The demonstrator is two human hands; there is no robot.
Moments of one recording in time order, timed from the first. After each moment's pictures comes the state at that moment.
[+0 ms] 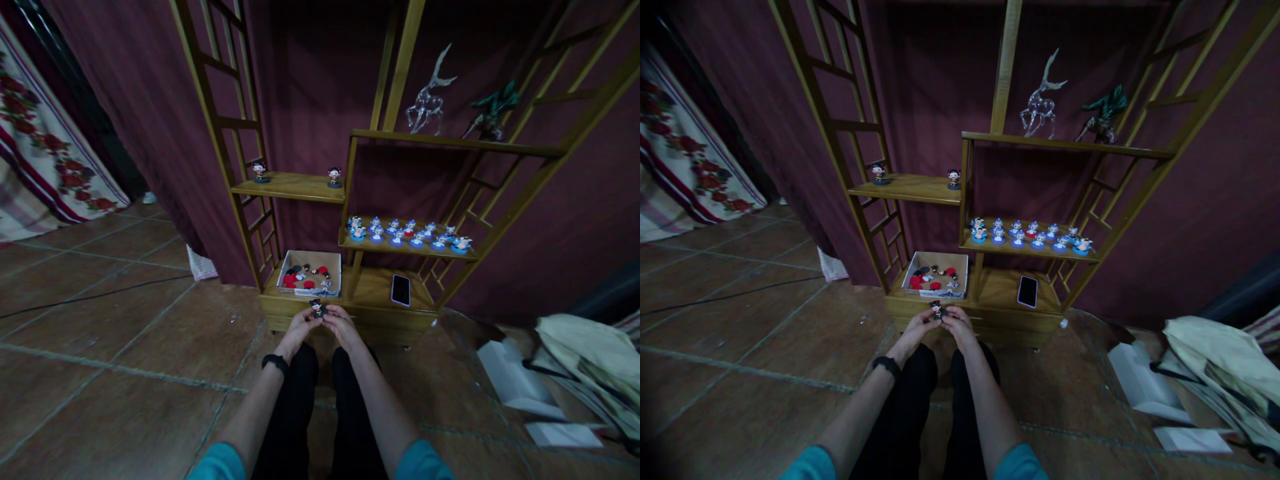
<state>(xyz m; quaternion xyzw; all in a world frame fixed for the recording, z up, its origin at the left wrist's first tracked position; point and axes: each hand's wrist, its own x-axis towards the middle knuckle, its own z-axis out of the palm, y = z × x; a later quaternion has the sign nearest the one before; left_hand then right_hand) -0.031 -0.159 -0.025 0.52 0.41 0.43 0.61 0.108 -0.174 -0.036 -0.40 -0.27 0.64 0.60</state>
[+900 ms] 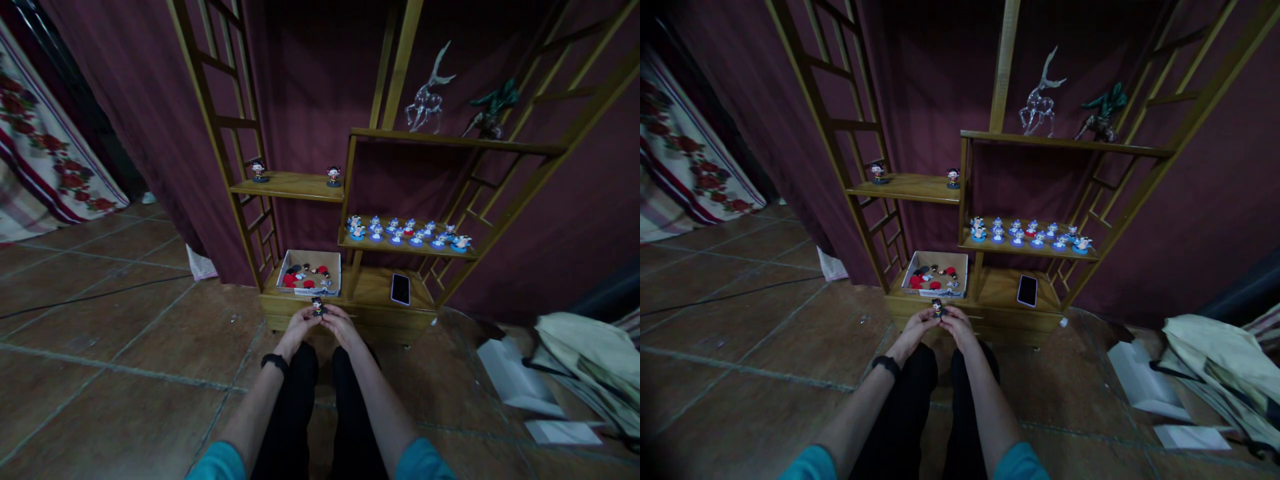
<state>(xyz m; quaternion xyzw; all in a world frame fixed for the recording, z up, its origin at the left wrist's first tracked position) -0.031 -0.157 -0.027 0.49 0.41 0.45 0.62 0.108 -0.177 -0.028 -0.38 -0.27 0.67 0.58</state>
